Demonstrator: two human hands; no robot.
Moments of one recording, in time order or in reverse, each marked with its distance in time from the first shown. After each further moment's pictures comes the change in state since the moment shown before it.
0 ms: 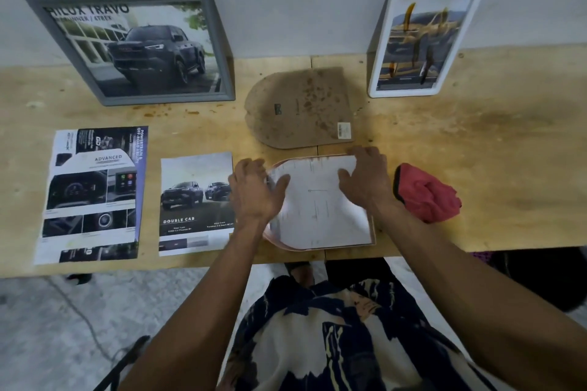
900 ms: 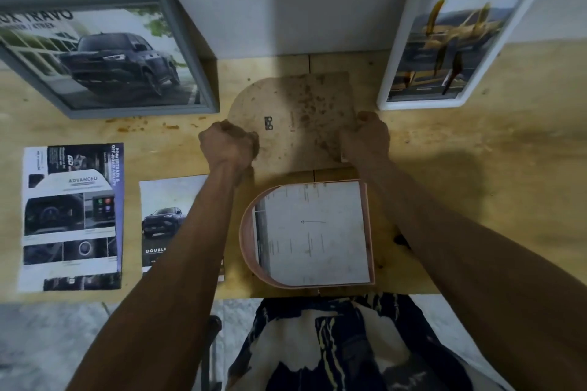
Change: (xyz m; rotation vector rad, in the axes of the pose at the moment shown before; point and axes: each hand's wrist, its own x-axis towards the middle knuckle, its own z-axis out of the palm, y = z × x) left_hand 0.144 0.057 -0.026 -0.415 0.062 -0.429; right_hand 0.129 -0.035 -0.021 0.357 -0.016 0.323
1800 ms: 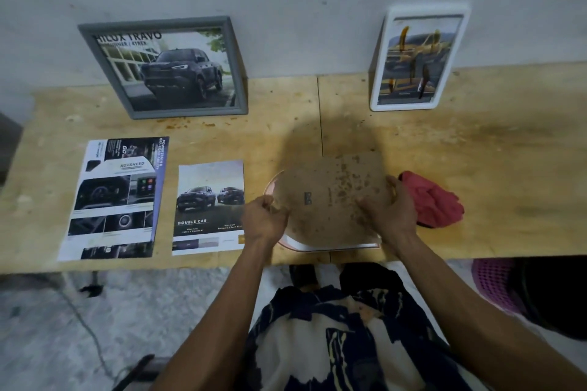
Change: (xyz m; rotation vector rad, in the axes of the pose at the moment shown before) left_hand -0.150 -0.137 -0.034 0.017 -0.168 0.114; right_hand -0.159 0.135 -0.013 0.271 0.117 -0.095
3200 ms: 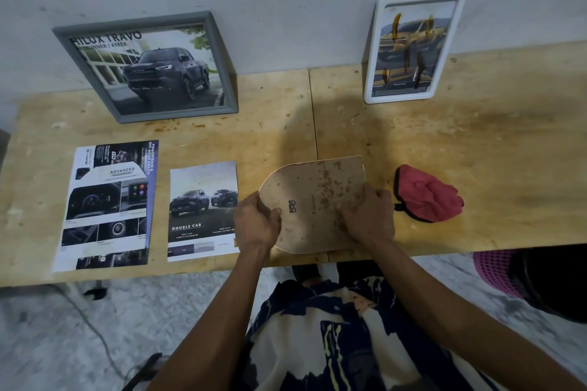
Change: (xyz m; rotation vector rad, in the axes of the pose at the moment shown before) left_hand 0.024 -0.022 0.010 0.285 0.107 0.201; right_hand 0.001 0.008 0.037 -0.485 -0.055 0.007
